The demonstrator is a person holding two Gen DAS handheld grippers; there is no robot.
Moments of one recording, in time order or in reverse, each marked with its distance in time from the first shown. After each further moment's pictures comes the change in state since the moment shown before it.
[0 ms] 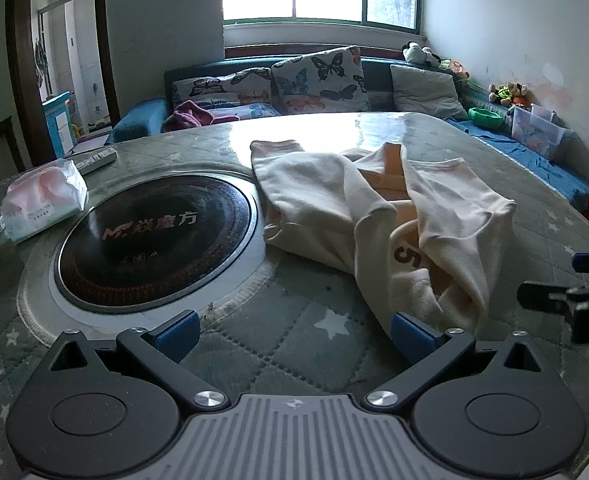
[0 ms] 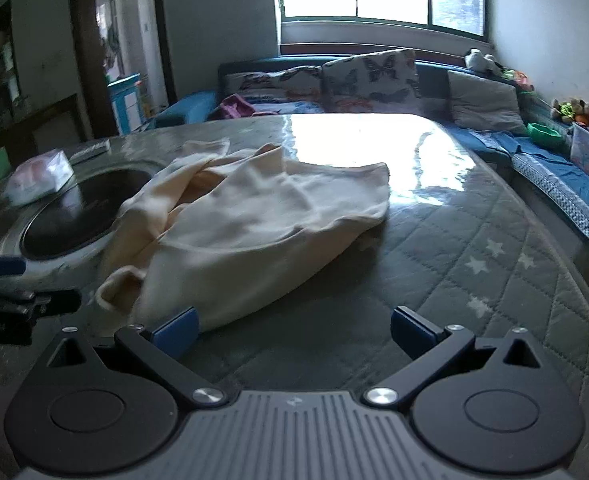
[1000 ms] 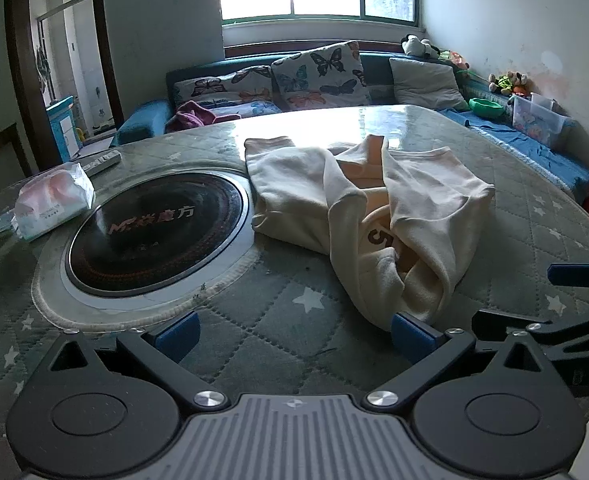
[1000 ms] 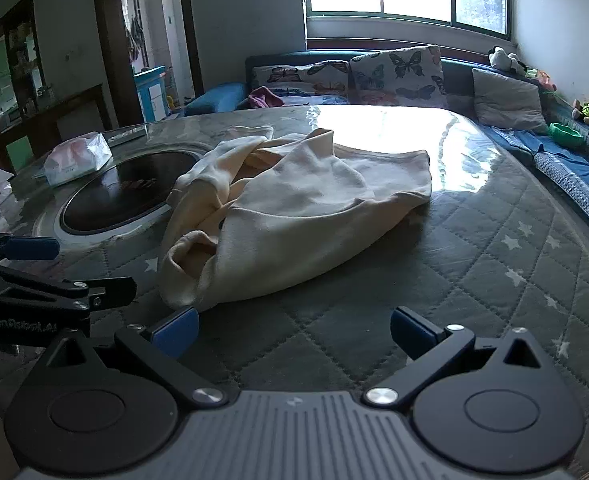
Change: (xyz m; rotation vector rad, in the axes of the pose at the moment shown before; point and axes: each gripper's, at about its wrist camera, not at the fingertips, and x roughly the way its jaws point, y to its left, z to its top) left arm -0.024 -0.022 -0.008 0.021 0.015 0.027; right arm -0.020 0.029 -0.016 -0.028 0.022 0.068
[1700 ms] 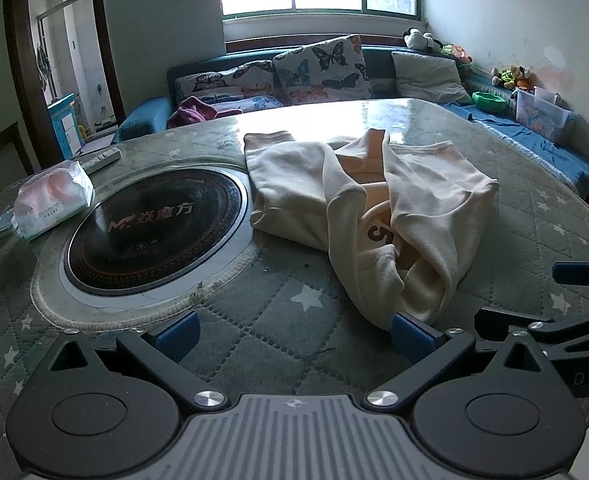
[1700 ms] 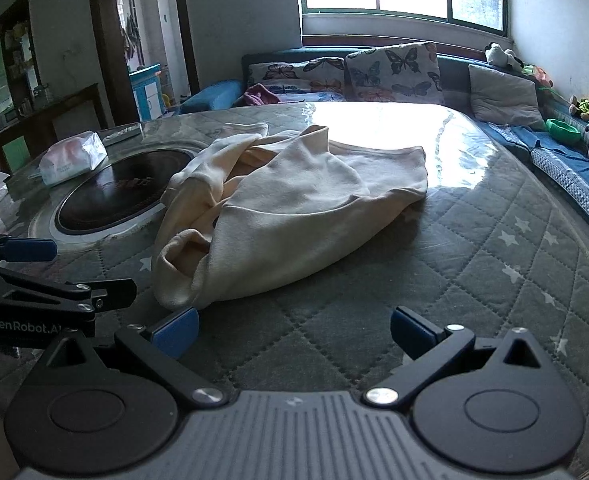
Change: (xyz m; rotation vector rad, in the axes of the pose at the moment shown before) left arm 0.004 -0.004 0.001 0.006 0.020 0.013; right arm 0.003 -0.003 0.000 0.009 0.011 -0.009
